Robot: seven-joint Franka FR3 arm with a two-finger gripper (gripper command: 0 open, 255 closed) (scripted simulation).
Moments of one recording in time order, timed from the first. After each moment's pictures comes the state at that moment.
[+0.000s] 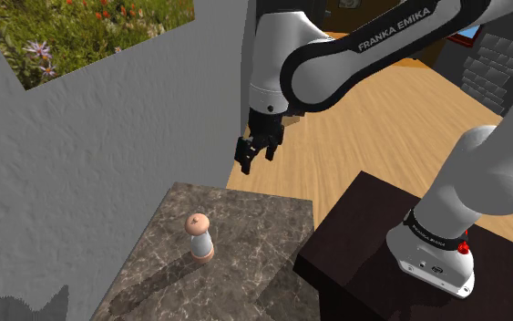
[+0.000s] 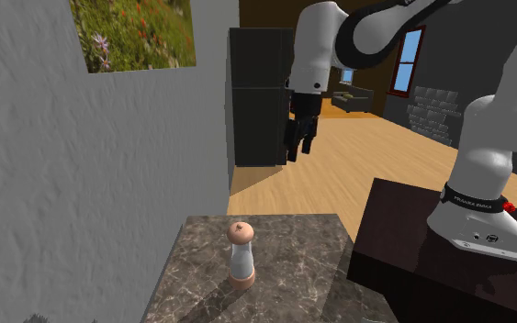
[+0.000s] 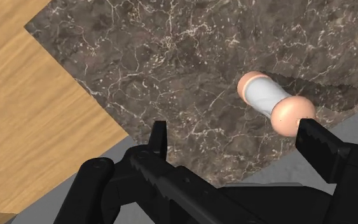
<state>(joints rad) 0.08 -0.19 0.41 -2.38 0.20 2.27 0.40</state>
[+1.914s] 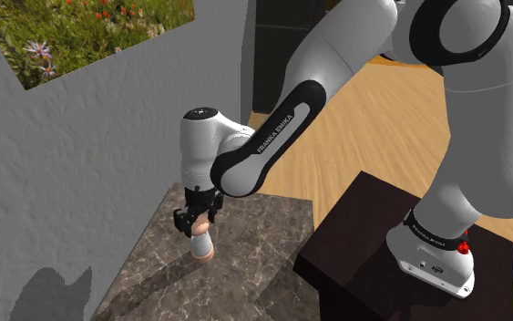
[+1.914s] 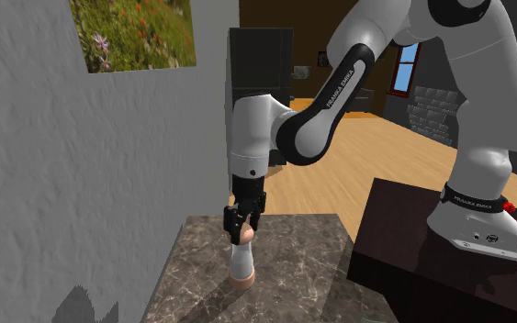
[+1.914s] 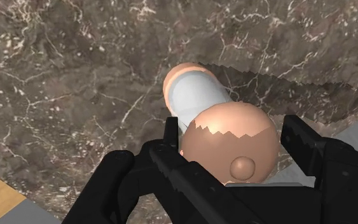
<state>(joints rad) 0.27 0.54 0.40 -1.97 -0.13 2.56 0.75</state>
